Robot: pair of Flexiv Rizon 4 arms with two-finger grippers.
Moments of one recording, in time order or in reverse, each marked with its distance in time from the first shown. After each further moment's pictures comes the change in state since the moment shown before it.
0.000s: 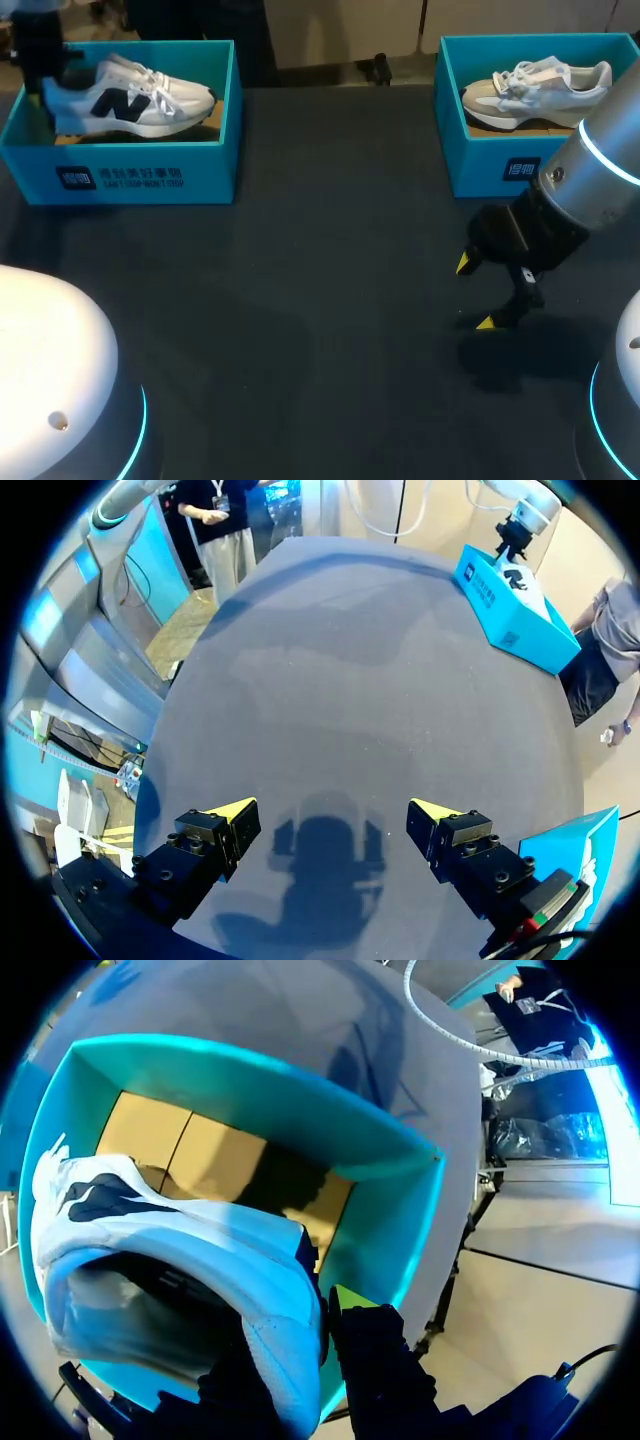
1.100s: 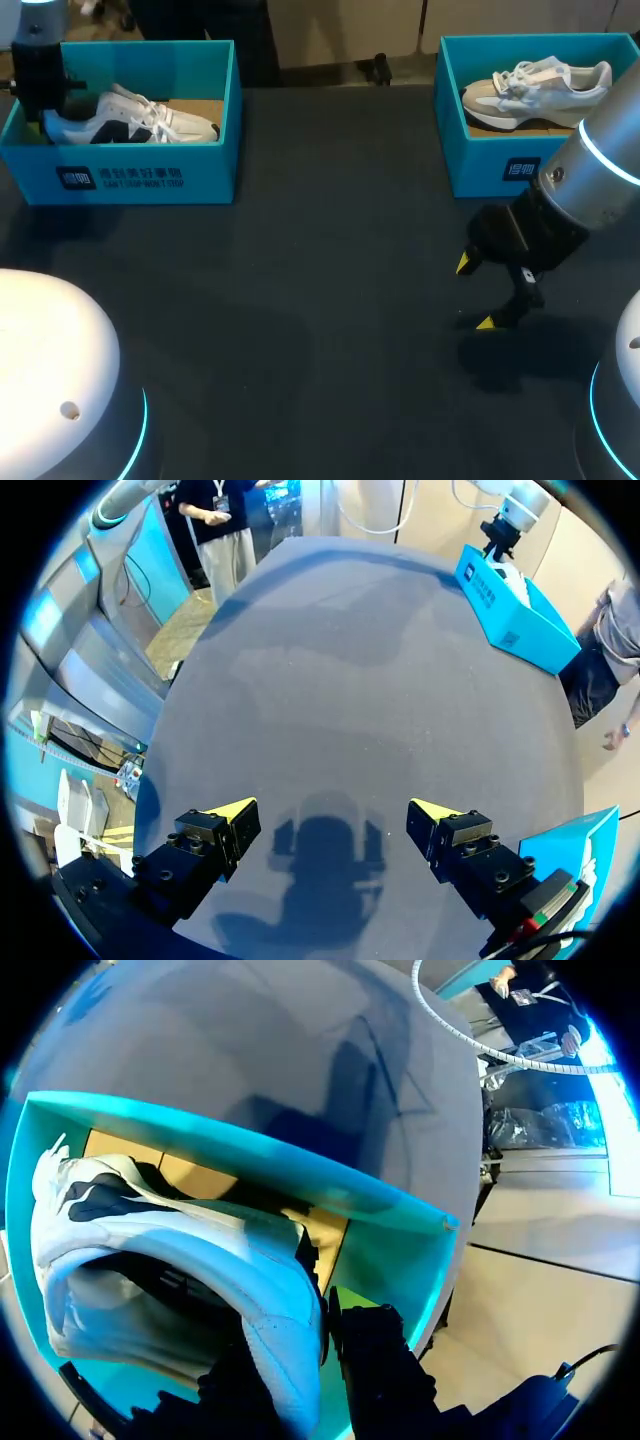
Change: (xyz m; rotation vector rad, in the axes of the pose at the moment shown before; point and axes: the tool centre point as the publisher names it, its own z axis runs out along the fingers) left arm 0.002 -0.044 0.024 -0.020 0.017 0.055; right arm 0.000 0.000 0.000 0.000 0.000 0.000
